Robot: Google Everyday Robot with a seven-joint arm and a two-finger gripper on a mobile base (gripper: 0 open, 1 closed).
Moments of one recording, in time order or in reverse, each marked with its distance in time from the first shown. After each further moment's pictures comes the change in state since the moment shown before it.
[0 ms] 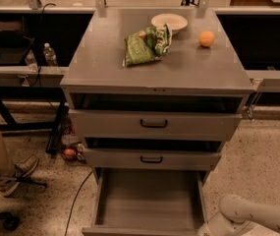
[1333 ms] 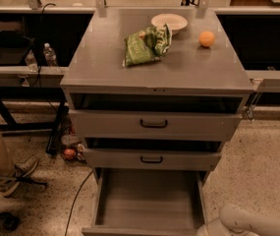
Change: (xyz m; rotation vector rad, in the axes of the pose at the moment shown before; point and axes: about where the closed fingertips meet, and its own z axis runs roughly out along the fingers) arm -0.018 -0.065 0.028 0.148 -0.140 -0.096
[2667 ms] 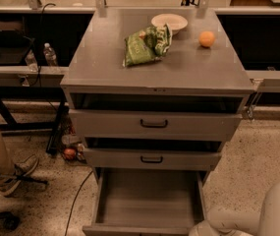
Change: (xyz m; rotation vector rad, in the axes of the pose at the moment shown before) arm -0.005 -0.026 0.046 0.086 0.052 -0.066
